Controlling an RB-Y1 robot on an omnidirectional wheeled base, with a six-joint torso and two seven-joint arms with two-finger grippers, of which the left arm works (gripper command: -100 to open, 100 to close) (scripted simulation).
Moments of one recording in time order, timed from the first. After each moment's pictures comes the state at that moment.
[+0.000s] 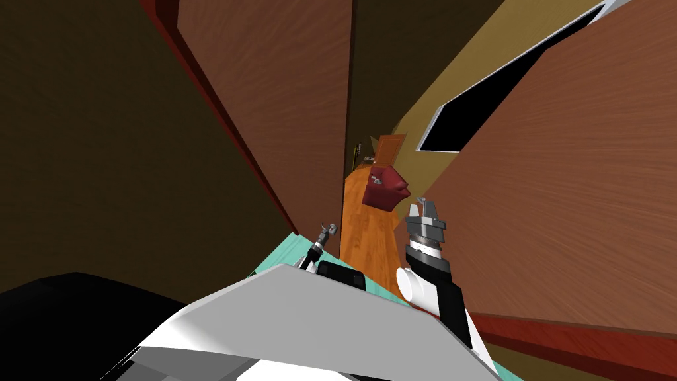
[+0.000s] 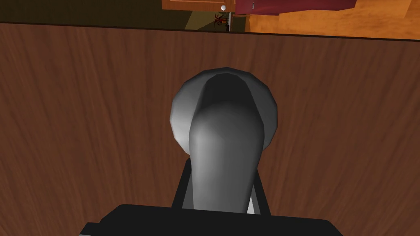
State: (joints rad) arm 0.14 0.06 -0.23 -0.97 -0.05 -0.75 0.07
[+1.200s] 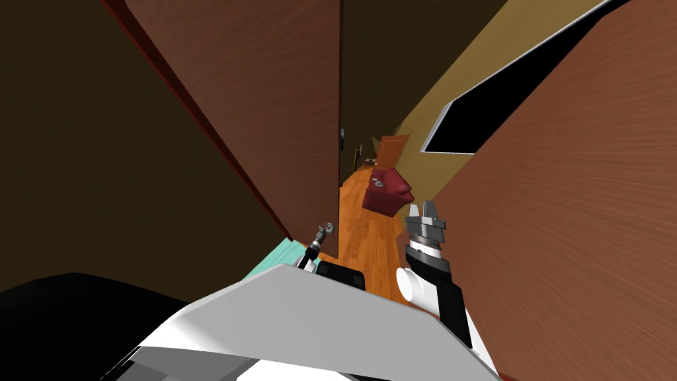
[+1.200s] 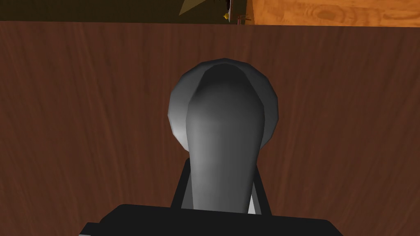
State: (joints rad) arm 0.12 0.06 -0.17 -0.94 -0.03 -0.75 0.05
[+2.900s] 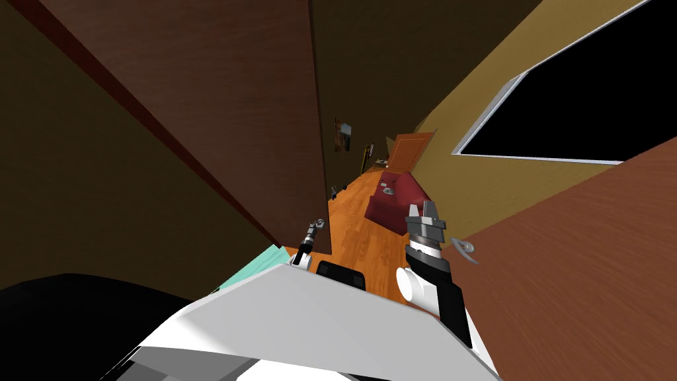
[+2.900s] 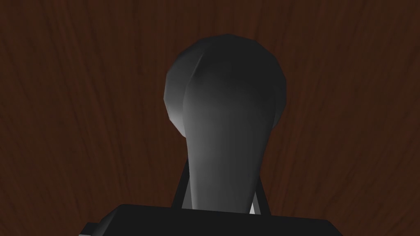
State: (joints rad) arm 0.08 0.04 0.05 -0.91 0.07 -0.73 -0.01
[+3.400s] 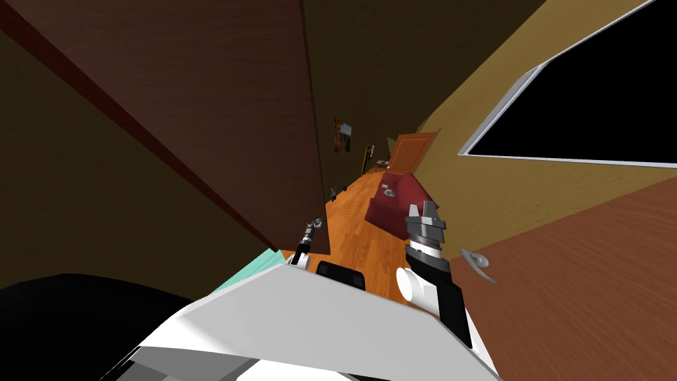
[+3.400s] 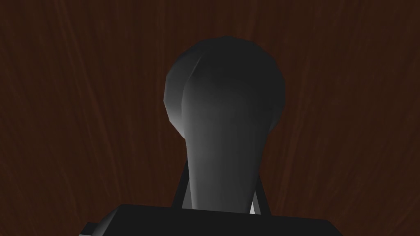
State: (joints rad) arm 0.07 0.06 0.08 -0.88 0.08 -0.74 -0.02
